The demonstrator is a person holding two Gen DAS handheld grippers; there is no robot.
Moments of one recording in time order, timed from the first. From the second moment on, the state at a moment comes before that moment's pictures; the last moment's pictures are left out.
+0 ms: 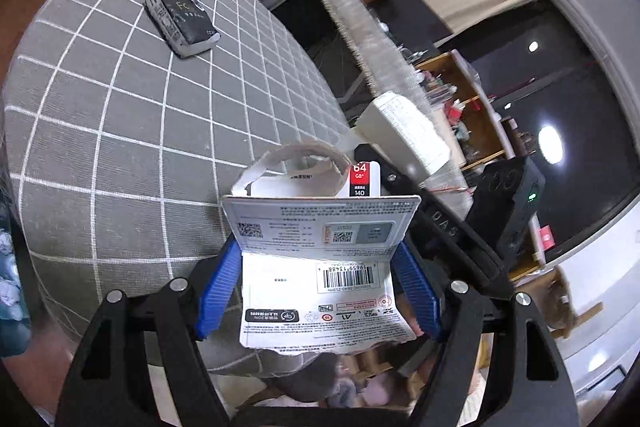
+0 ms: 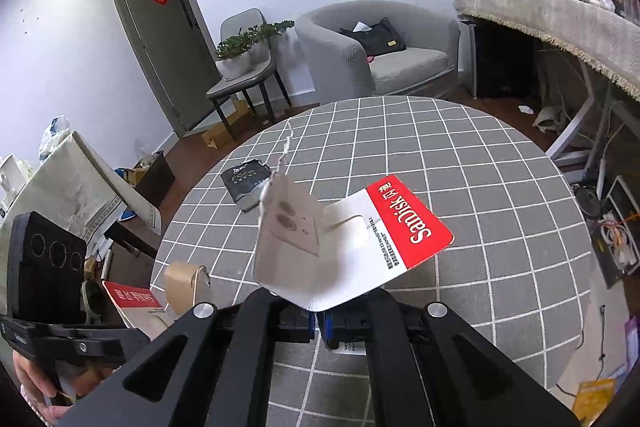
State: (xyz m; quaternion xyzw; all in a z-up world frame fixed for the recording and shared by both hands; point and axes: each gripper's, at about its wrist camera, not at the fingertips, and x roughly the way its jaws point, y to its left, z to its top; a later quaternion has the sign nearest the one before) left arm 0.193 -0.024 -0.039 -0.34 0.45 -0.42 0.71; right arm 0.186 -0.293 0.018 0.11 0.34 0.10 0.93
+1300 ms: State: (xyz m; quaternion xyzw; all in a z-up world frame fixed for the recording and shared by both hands) left arm 0.159 0.124 -0.038 -0.38 0.39 -0.34 0.77; right arm 0.154 -0.157 0.043 0.06 0.29 0.17 0.94
